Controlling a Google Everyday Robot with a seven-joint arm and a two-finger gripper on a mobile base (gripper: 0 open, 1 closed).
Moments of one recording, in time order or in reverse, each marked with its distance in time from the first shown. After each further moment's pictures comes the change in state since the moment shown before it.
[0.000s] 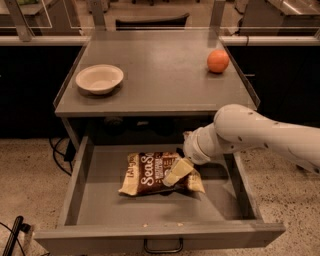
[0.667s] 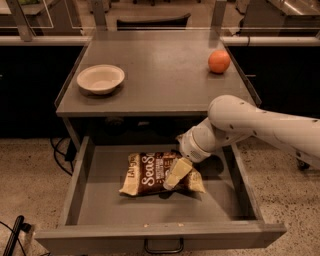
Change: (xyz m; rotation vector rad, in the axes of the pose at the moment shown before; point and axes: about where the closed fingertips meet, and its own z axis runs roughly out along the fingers) arm -0.001 0.014 0.014 -0.171 0.045 -0.054
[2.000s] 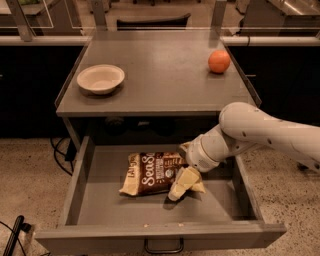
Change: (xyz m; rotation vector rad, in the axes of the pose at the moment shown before) arm 0.018 0.032 -0.012 -0.057 -0.036 0.015
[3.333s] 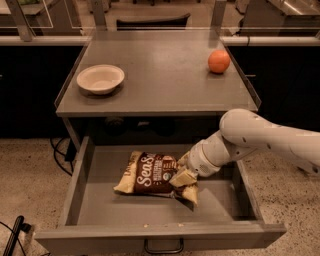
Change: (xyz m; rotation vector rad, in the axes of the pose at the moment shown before) arm 0.013 0.002 0.012 -0.005 0.008 0.027
